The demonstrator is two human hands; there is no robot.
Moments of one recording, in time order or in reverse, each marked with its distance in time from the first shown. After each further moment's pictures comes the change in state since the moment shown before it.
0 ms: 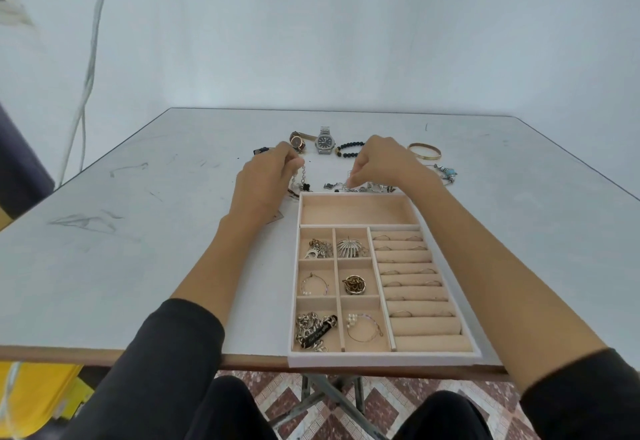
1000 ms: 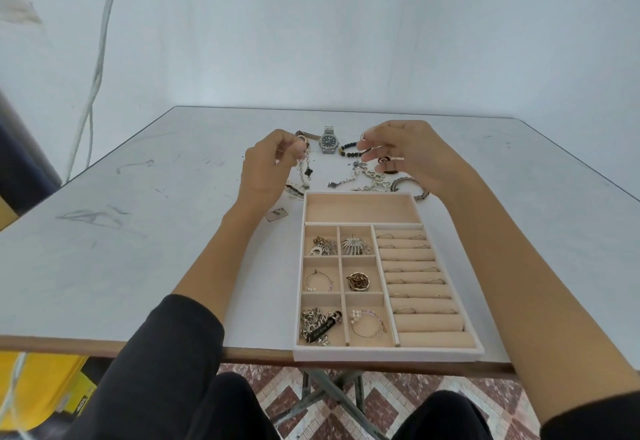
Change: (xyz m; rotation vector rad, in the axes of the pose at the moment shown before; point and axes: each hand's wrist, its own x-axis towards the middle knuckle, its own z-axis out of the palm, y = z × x) left_hand 0.003 0.005 -0.007 -0.541 0.065 -0.082; right_hand -0.030 0.012 -0.022 1.014 0.032 -0.061
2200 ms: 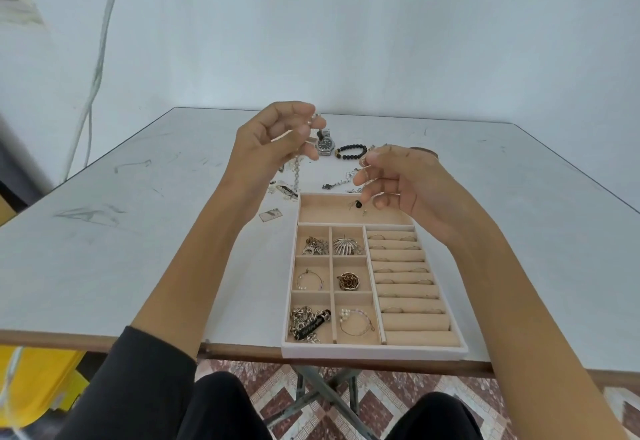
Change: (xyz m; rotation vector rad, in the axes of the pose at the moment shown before) left_hand -0.026 0.077 -0.023 -0.552 -0.171 -0.060; right_hand -0.068 -0.006 0.014 0.201 -0.104 -0.003
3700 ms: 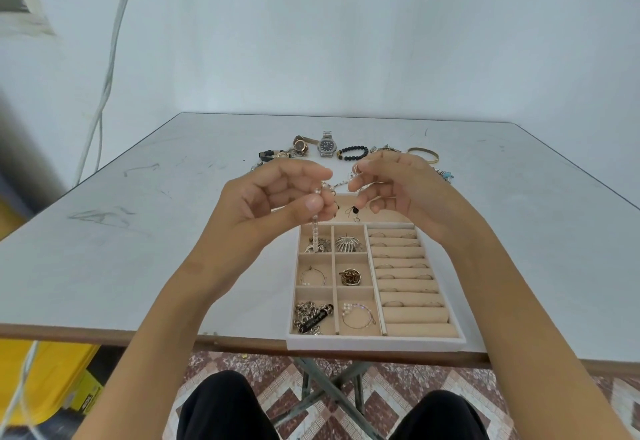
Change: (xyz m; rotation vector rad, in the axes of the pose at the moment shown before) left_hand -0.083 0.034 0.010 -0.001 -0.149 -0.004; right_hand 0.002 0.006 0.001 -0.059 -0.042 0.013
